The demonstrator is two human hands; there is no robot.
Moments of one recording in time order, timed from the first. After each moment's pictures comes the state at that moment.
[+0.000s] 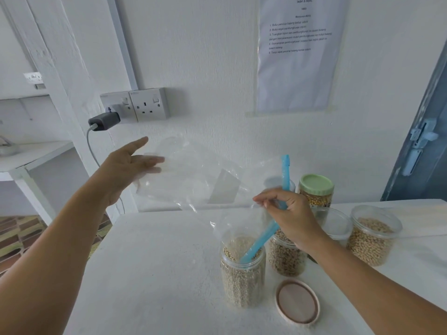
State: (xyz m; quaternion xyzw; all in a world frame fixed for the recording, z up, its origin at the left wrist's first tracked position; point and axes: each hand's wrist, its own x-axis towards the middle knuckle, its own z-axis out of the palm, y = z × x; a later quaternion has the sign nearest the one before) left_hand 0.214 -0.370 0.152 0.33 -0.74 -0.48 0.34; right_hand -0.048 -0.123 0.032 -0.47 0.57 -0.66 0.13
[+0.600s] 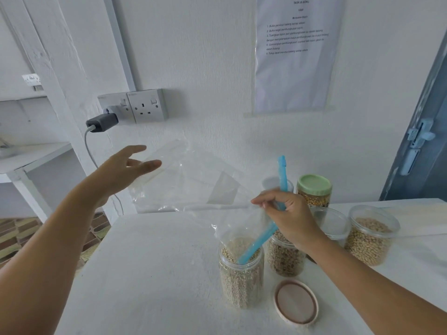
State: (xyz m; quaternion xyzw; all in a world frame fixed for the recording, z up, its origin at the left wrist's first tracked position) left_hand 0.222 -0.384 0.154 0.39 -0.82 -0.34 0.25; right_hand -0.048 -0.120 0.033 -0.49 0.58 -0.64 0.11
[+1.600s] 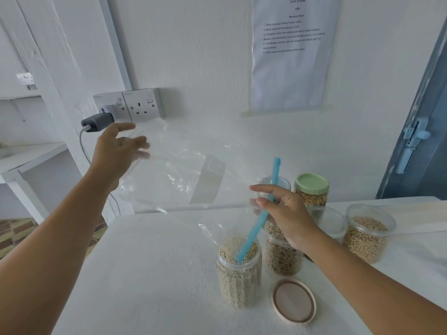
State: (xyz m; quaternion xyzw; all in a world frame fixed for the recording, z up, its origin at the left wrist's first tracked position) left_hand 0.192 -0.388 0.166 0.32 -0.71 -0.41 0.47; right_hand -0.042 -0.122 0.041 -0.36 0.53 -0.72 0.28
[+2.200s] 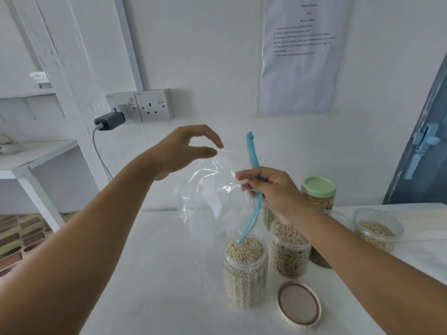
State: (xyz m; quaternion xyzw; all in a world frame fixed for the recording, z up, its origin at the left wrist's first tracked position) left_hand 0.141 -0.319 0.192 0.14 -0.90 -0.34 0.24; right_hand -0.032 -0.152 0.088 -0.43 0.53 -0.67 0.30
